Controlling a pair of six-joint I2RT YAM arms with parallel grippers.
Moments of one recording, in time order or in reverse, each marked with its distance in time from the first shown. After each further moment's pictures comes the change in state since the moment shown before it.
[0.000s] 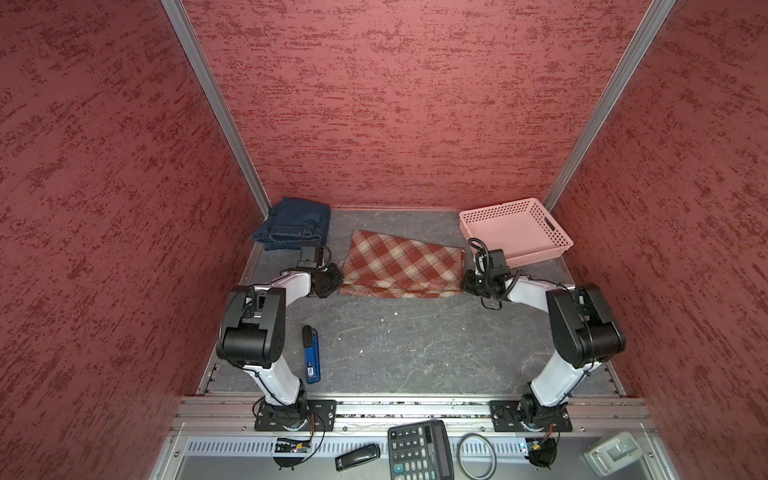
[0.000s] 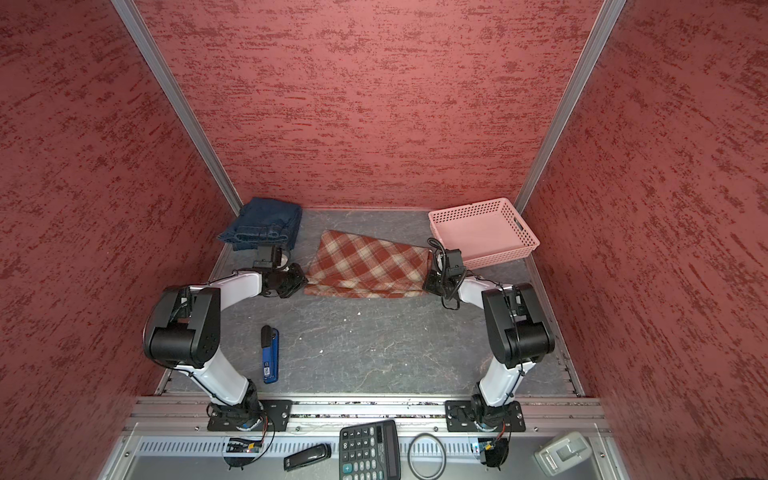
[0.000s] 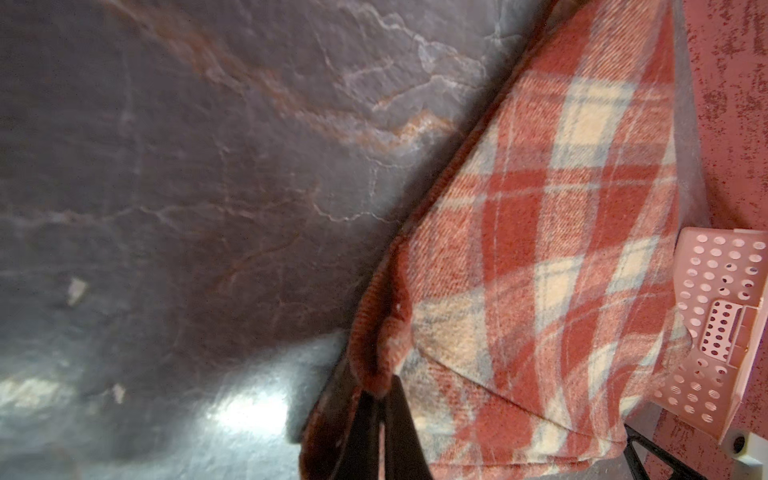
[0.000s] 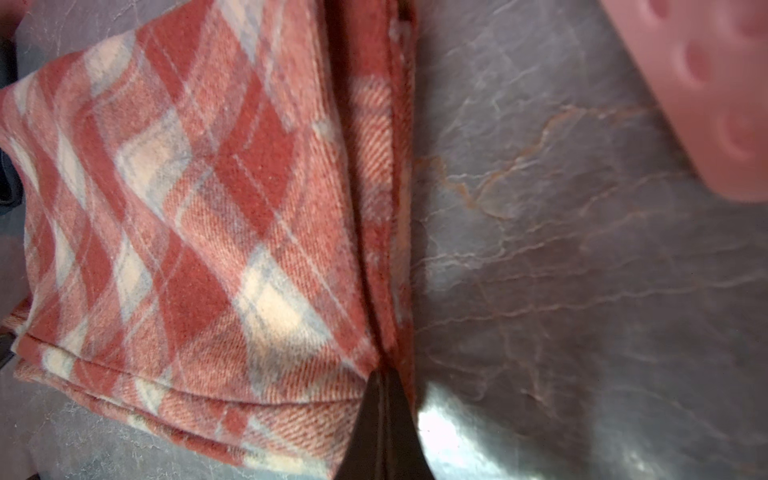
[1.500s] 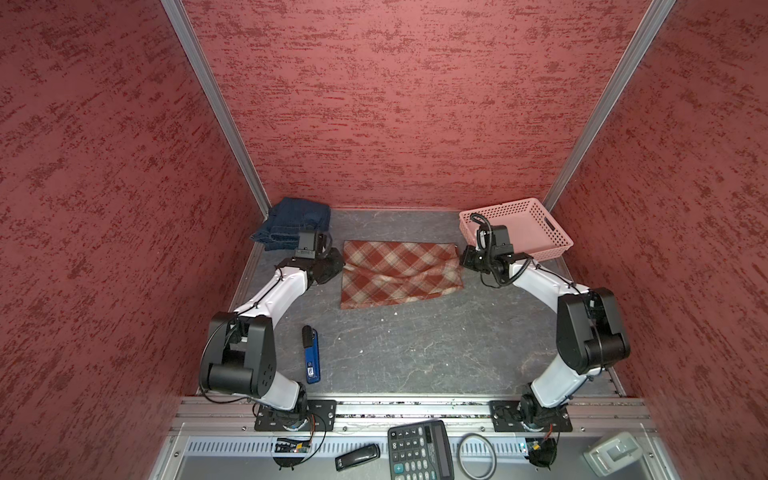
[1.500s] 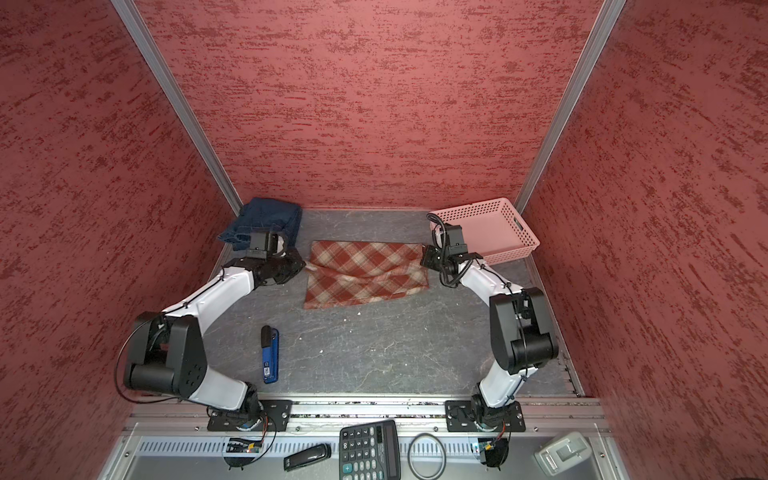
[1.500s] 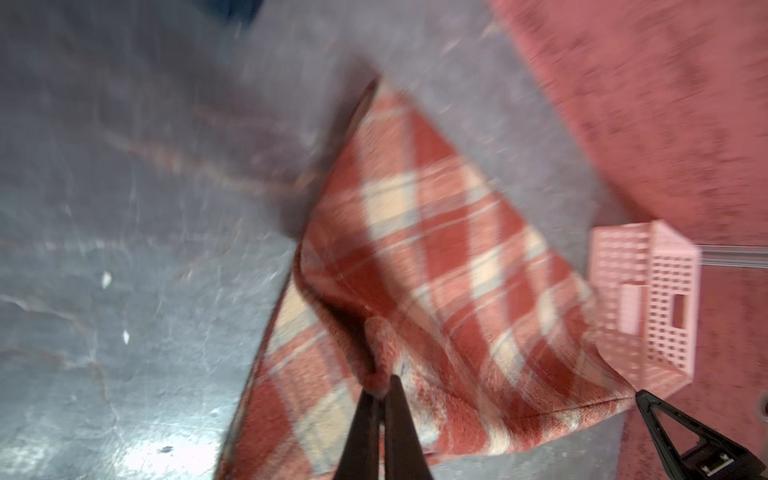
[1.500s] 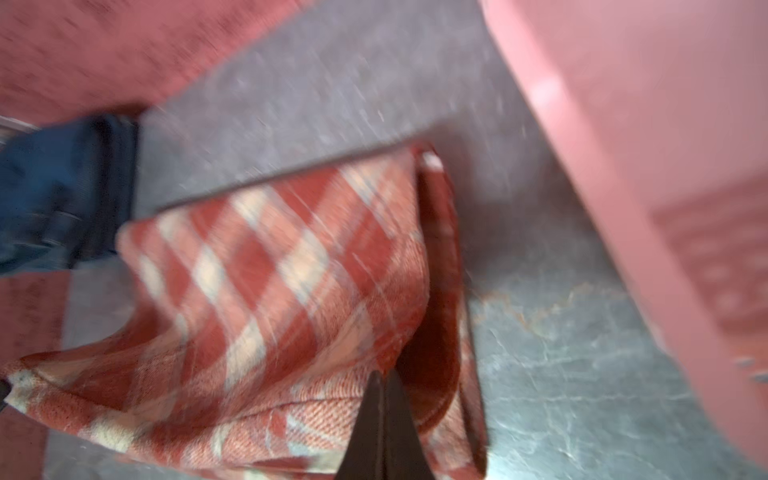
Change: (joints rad) left arm -0.056 -0.231 0.139 -0.167 -0.080 0.010; right arm 0.003 -0.076 0.265 -0.142 0.029 -0.015
